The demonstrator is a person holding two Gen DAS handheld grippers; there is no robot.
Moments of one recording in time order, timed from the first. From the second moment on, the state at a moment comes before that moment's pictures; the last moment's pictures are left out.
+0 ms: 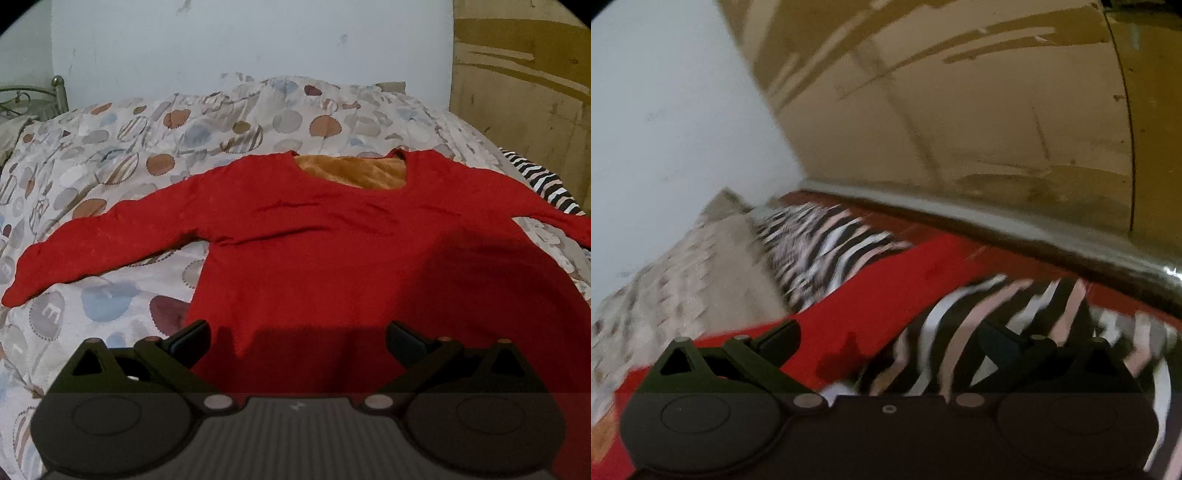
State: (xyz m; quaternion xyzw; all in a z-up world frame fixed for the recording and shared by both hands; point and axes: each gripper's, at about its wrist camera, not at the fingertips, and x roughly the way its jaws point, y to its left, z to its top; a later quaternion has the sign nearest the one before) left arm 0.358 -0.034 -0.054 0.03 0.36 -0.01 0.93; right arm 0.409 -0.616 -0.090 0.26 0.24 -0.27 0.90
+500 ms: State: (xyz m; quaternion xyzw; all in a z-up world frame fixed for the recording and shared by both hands) left arm 0.356 -0.014 -0.043 0.02 0.35 0.02 0.94; right arm 0.435 -0.676 -0.114 0.42 0.20 -0.33 0.82
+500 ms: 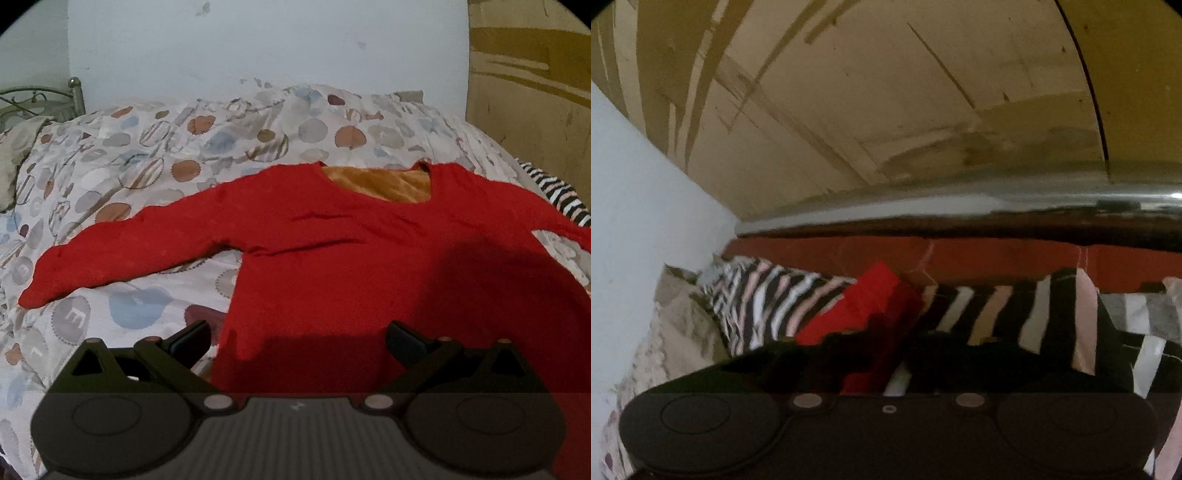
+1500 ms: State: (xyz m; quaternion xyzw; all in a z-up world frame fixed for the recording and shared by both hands) left arm 0.325 0.061 -0.015 -0.10 0.29 0.07 0.95; right arm 0.419 -0.180 0.011 0.01 0.11 0.17 0.98
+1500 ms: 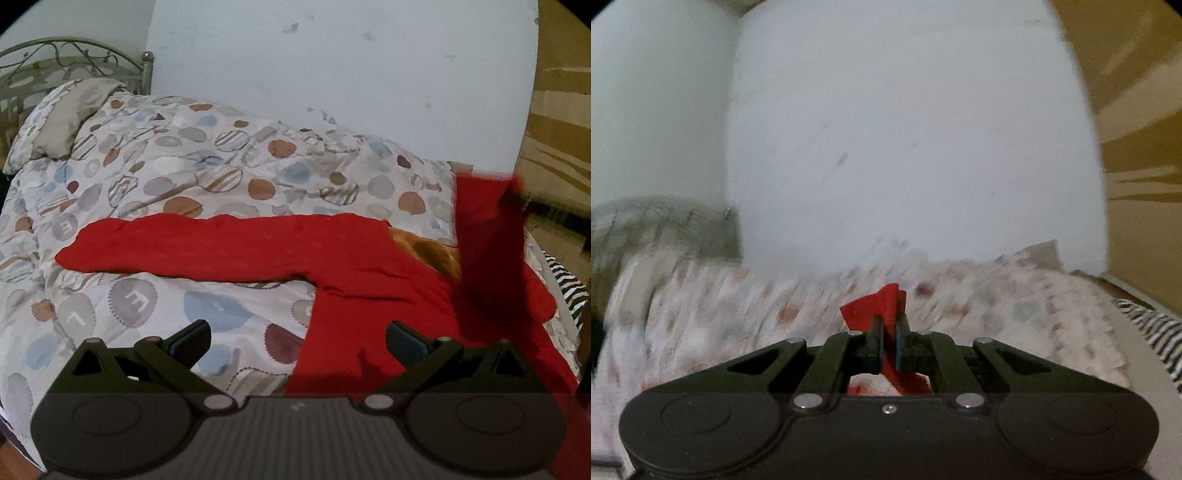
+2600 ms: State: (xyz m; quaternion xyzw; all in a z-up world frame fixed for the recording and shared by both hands) left arm 0.403 0.003 -0.078 -0.08 0.34 0.04 0.94; right arm 0.408 -0.336 -0.104 -0.18 0.24 -0.02 0.95
